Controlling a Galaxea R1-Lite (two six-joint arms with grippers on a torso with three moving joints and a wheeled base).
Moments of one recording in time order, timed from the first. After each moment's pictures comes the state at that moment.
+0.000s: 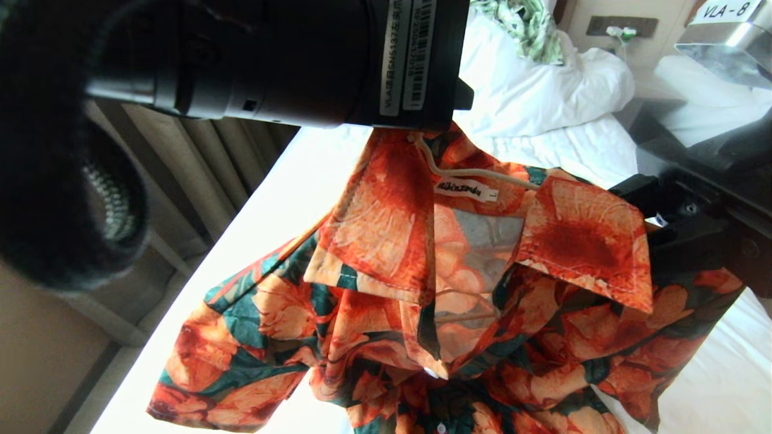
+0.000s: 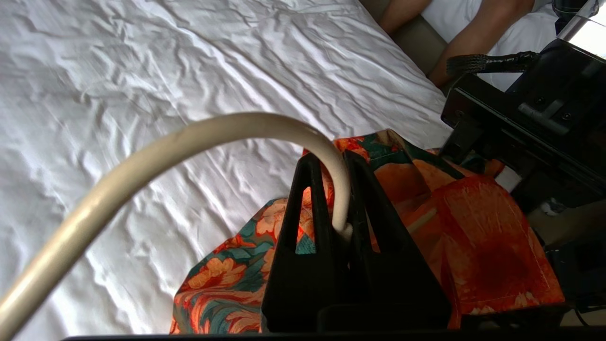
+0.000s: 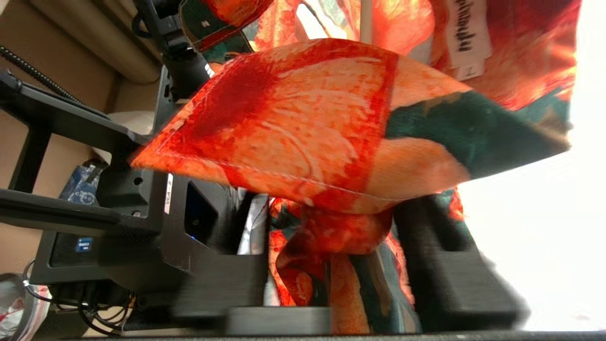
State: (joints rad) left arm -1.09 1.62 -1.88 0.51 0.25 -0.09; right arm 0.47 1.53 -1.65 0.77 0.90 -0.59
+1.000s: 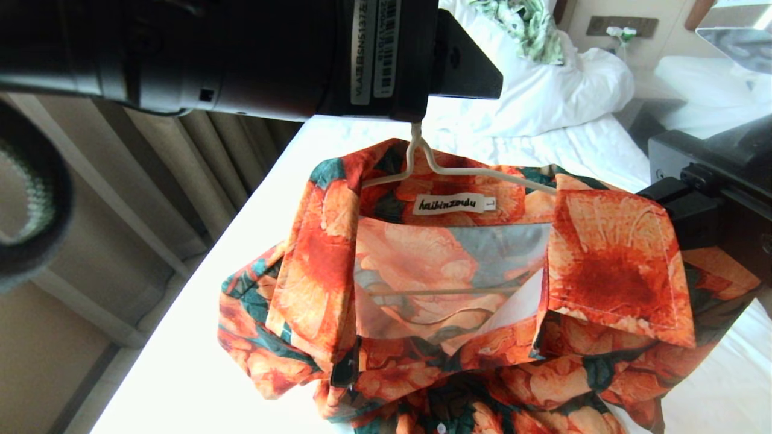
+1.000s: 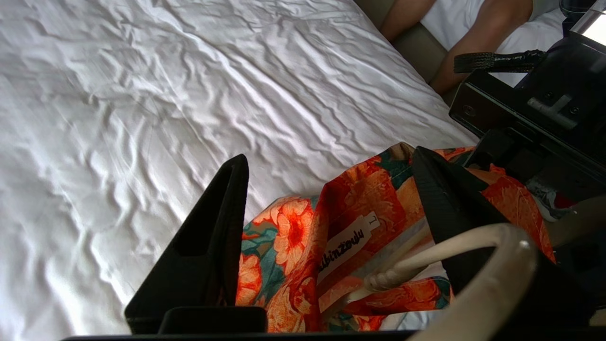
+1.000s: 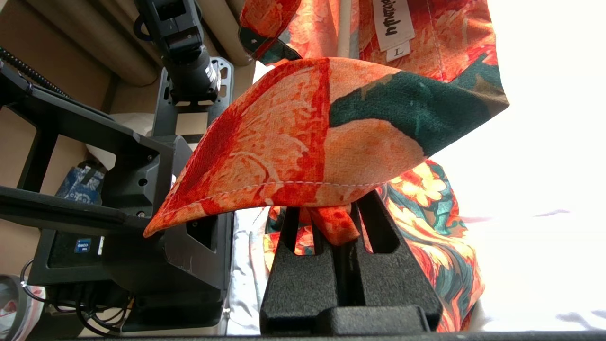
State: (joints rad) left arm -1.09 1.59 -1.86 0.50 0.26 -0.09; right arm 0.47 1.51 -1.66 0.77 0.90 -0.59
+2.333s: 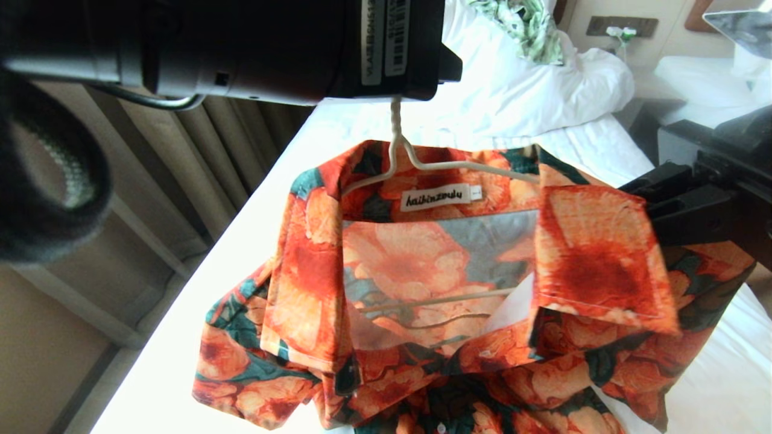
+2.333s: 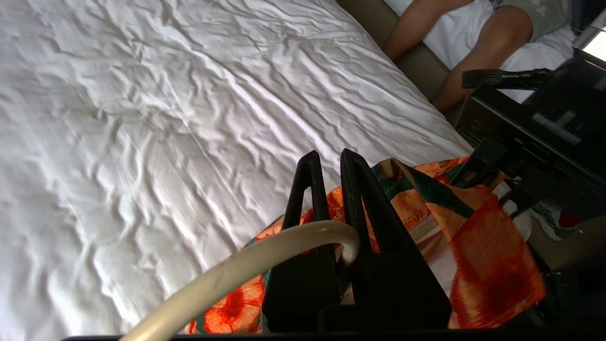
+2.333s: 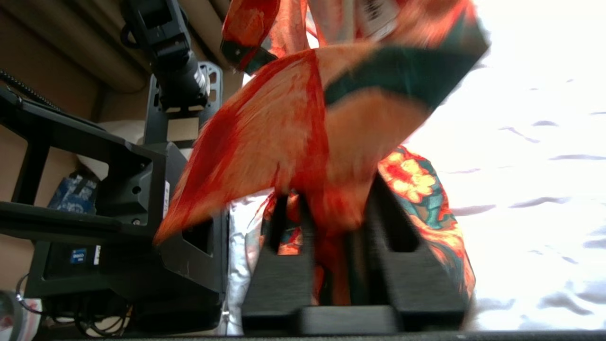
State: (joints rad) left arm -1.09 1.60 -1.86 0.45 0.28 -0.08; right arm 0.47 1.50 -1.67 0.77 0.86 -0.55
